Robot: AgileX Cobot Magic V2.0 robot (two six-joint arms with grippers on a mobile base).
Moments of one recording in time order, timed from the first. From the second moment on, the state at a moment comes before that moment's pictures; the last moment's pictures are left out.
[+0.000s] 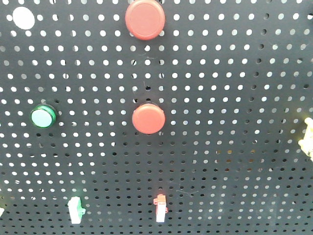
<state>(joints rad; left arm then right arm) -0.08 -0.01 0.03 -0.12 0.16 0.22 0.85 0.37 -0.75 -0.97 0.77 0.58</state>
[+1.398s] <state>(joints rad) -0.08 -0.01 0.03 -0.12 0.16 0.22 0.17 0.00 0.03 -0.02 0.12 -0.03</state>
